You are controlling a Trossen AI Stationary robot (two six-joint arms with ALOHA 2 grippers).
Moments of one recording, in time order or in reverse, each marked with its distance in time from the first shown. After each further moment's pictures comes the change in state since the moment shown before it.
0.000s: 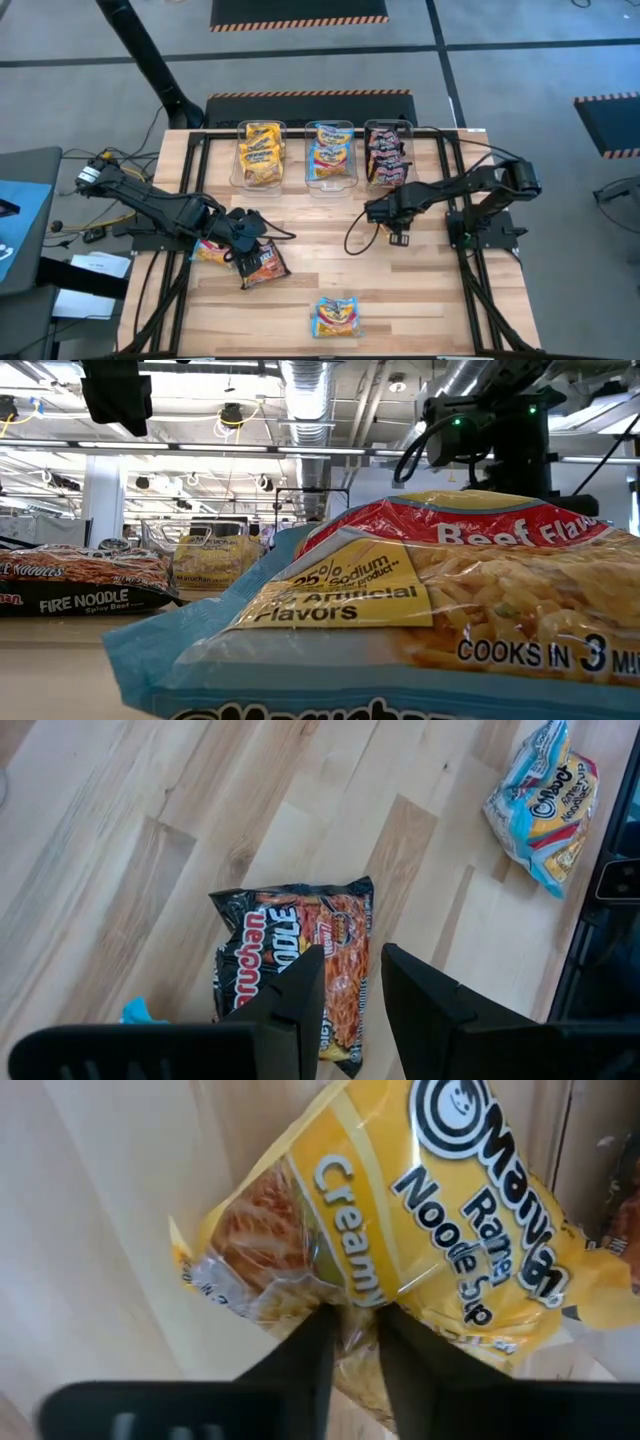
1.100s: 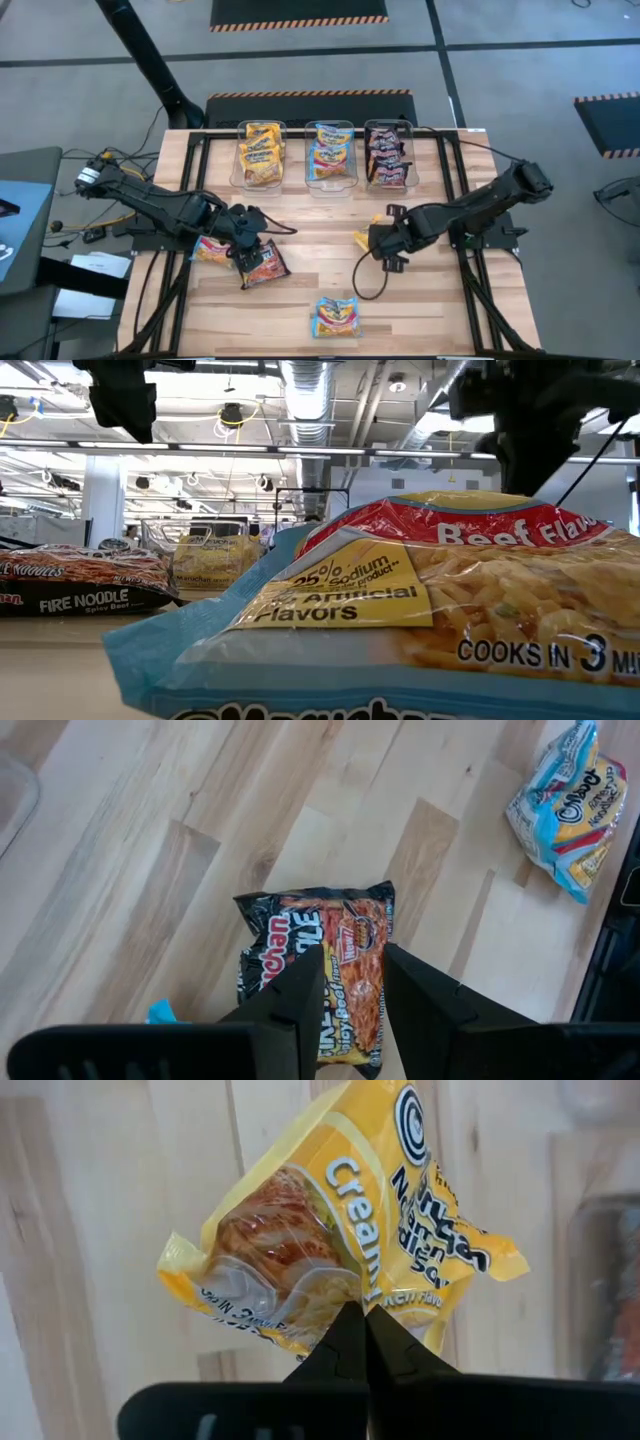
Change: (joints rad) left arm 0.038 0.000 0.000 -0.022 0.001 0.030; right arm 0.343 -0.104 0.200 -0.018 0.084 0.262
